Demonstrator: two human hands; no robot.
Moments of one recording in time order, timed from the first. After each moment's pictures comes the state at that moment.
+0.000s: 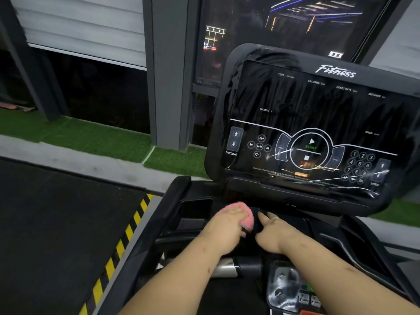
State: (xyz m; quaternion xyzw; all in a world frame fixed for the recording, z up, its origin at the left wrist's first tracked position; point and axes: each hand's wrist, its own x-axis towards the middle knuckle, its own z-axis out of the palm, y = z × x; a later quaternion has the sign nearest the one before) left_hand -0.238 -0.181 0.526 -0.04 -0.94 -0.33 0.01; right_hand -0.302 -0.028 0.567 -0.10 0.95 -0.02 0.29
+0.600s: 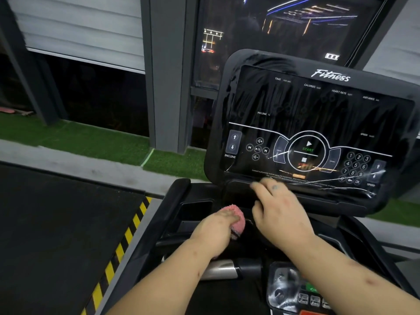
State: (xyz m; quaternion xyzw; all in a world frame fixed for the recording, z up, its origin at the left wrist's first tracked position) left_hand -0.232 -0.202 0.511 -0.02 -0.95 -0.30 0.04; right_hand -0.278 -0.037 0.617 -0.35 0.91 -0.06 -0.22
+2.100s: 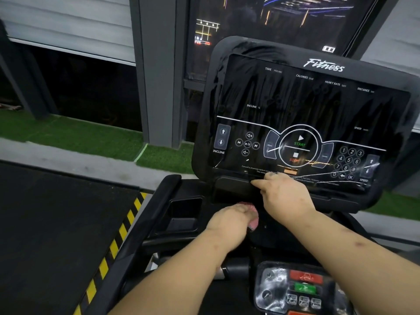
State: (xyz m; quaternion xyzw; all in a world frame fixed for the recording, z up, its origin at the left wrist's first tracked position) left_hand -0.275 -0.148 0.527 -0.09 -0.98 -0.20 0.00; right_hand -0.325 -0.020 0.638 -0.29 0.95 0.06 -0.10
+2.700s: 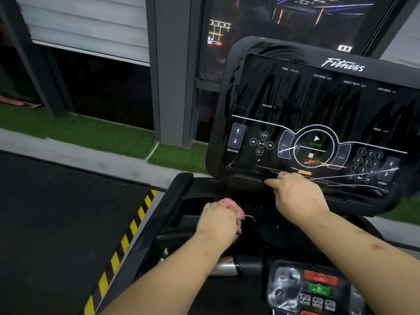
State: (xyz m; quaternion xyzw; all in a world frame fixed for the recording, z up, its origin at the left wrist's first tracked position) left_hand -0.241 -0.186 0.529 0.05 -1.00 -0.07 -0.04; right_hand -0.326 -0.023 0.639 -0.28 0.95 0.07 -0.09
